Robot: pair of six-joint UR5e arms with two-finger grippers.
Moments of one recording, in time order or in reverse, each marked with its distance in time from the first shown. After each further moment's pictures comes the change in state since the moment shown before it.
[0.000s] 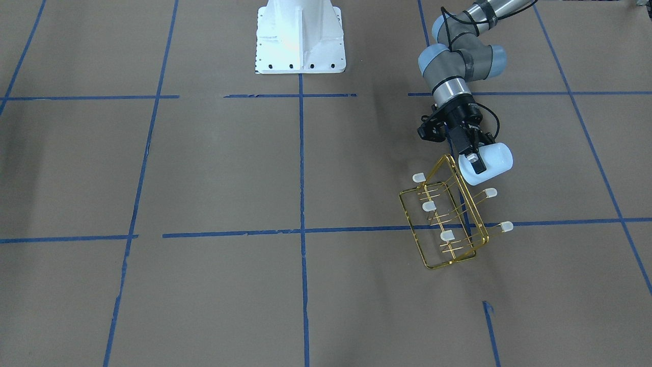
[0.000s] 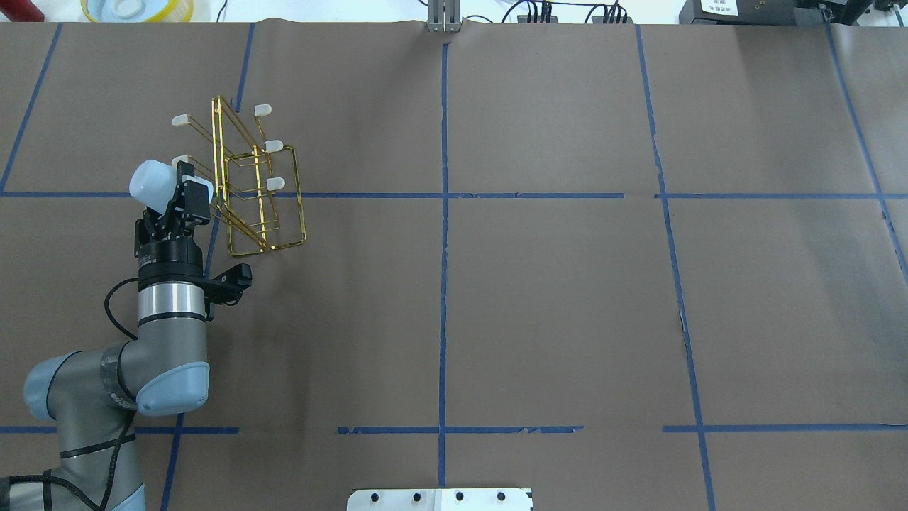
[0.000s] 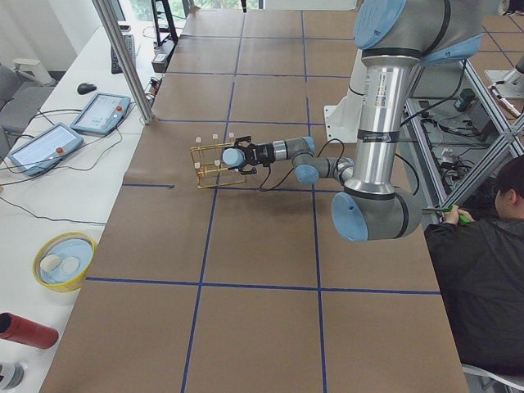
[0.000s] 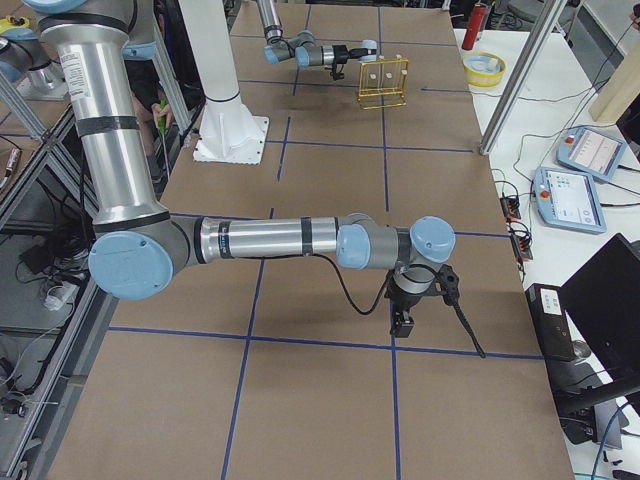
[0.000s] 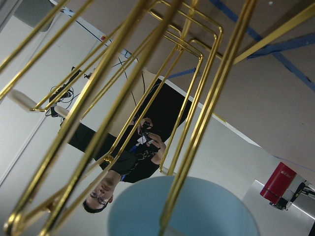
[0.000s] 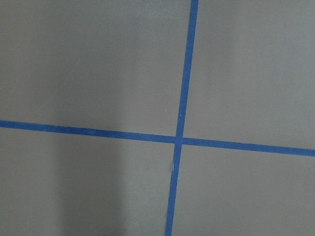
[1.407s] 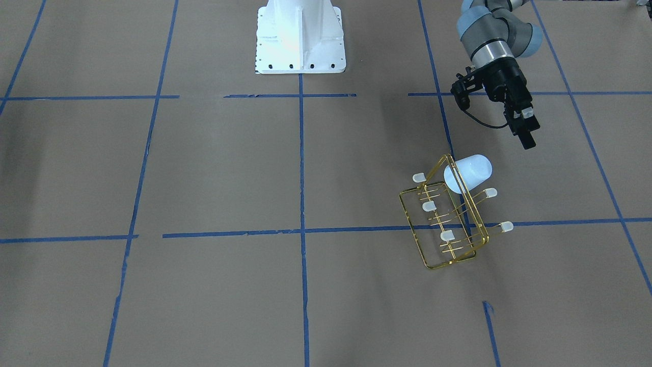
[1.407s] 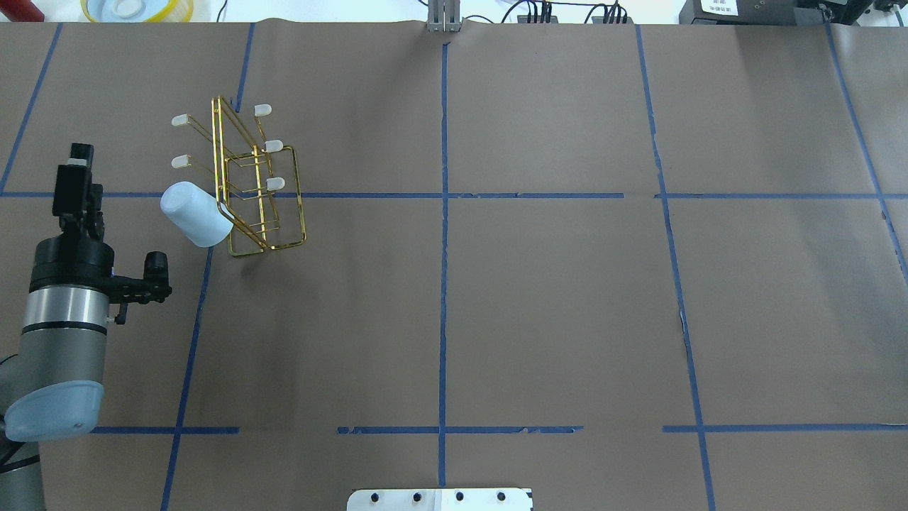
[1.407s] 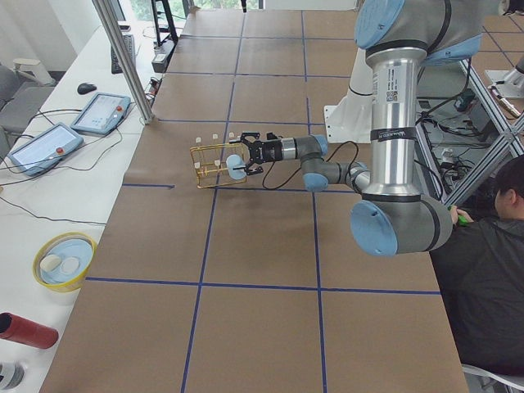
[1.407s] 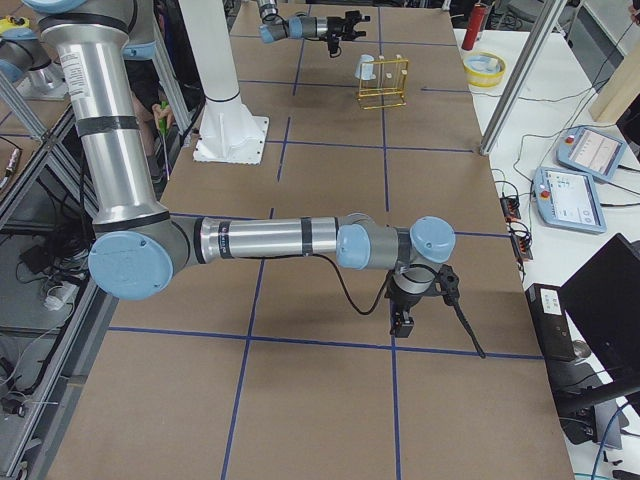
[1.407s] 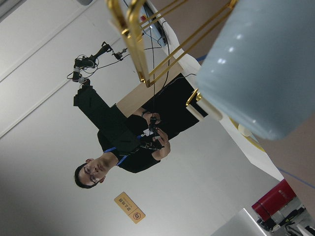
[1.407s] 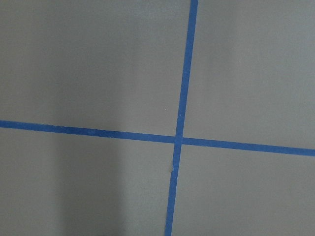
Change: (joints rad) left arm -0.012 0.231 -0.202 -0.317 -0.022 -0.348; right arm 0.000 0.000 0.000 0.000 0.000 0.000
